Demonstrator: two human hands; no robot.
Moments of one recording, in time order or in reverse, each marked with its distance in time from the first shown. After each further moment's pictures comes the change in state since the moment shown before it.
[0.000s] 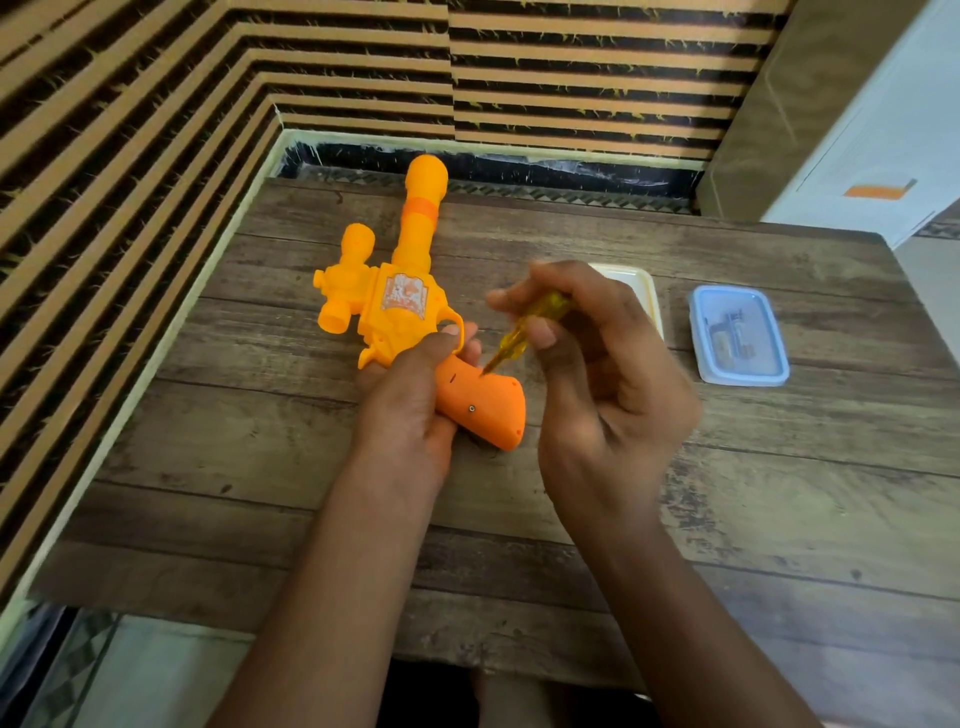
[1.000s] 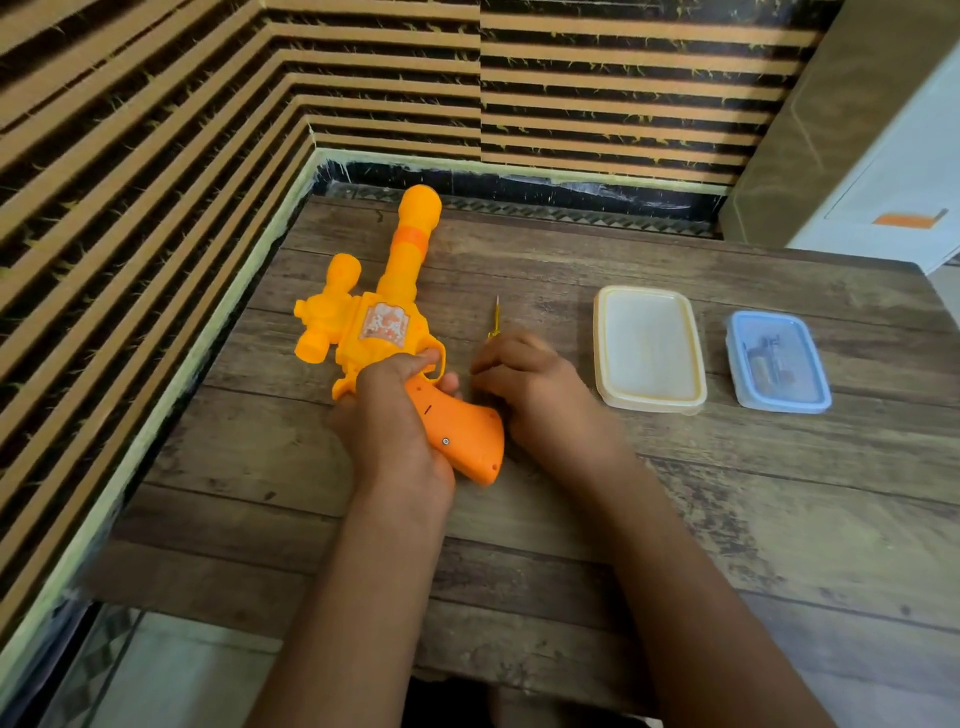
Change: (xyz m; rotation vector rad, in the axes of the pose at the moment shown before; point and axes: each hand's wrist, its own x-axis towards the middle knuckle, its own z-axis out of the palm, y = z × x) left_hand 0.007 0.017 -0.028 -0.136 0.245 0.070; right_hand 0.015 0.083 0.031 -0.623 -0.692 -0.295
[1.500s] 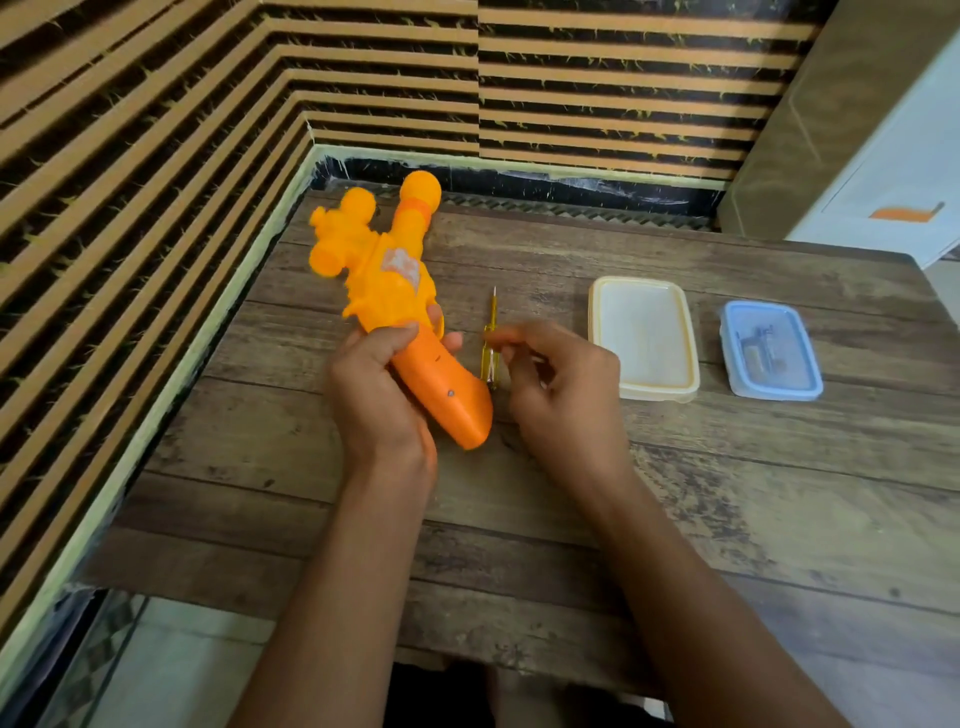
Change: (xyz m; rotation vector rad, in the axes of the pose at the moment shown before) left_hand -0.010 0.011 -0.001 -0.068 -0.284 0.224; right_hand -0.008 -0.032 -0.017 0.346 0.286 0.544
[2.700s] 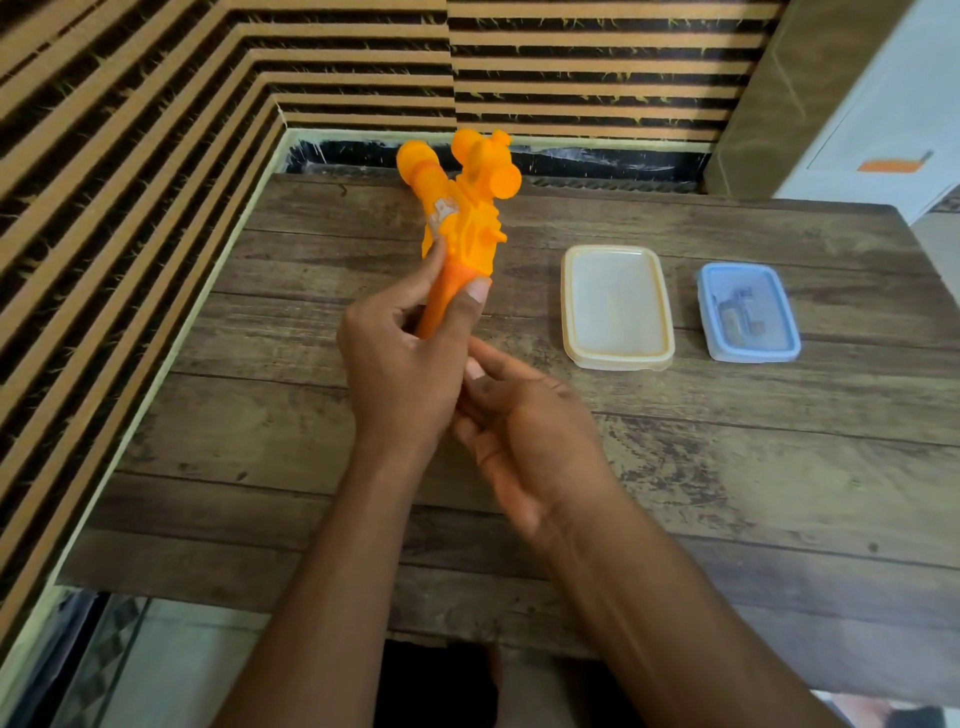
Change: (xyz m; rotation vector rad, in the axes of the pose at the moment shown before) left_hand -0.011 -0.014 0.017 0.824 -0.201 0.622; right_hand -0.031 -0.050 -0.007 1.335 -0.044 0.988
